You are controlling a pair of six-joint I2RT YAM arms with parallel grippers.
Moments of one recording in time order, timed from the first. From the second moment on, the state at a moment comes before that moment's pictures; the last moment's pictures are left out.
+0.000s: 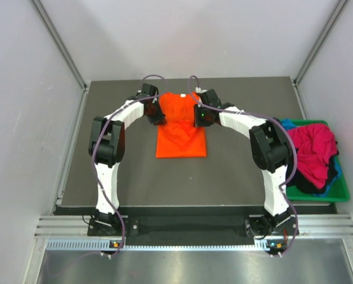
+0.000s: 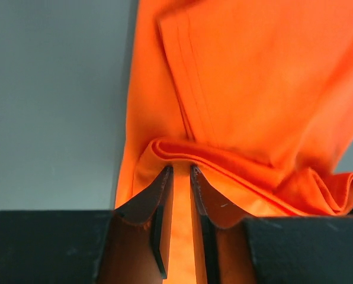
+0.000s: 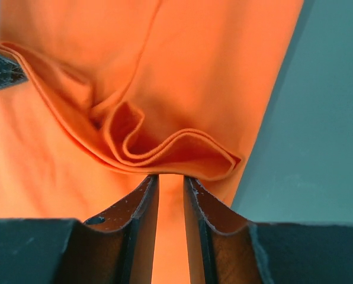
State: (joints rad) left arm -0.27 2.17 1.68 -0.52 0.17 -0.66; right arm 0.50 2.08 1.56 -0.34 -0.08 0.32
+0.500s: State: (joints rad) left arm -0.27 2.23 1.77 -0.58 -0.02 -0.65; right arm 0.46 2.17 1.64 -0.34 -0.05 0.30
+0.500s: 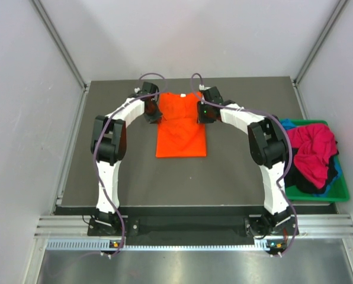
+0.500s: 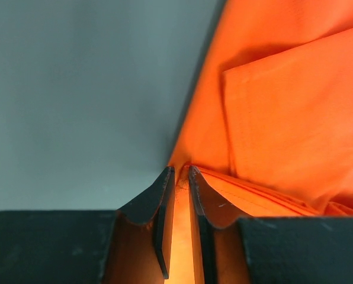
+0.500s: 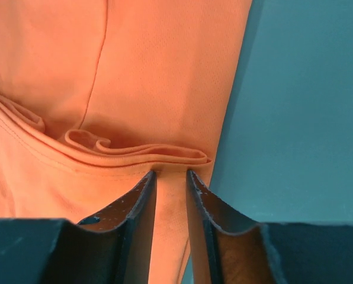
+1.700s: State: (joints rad) left arm -0.26 1.75 1.11 -0.49 0.23 -0.58; right arm 0.46 1.74 1.00 -0.22 -0.29 0.36
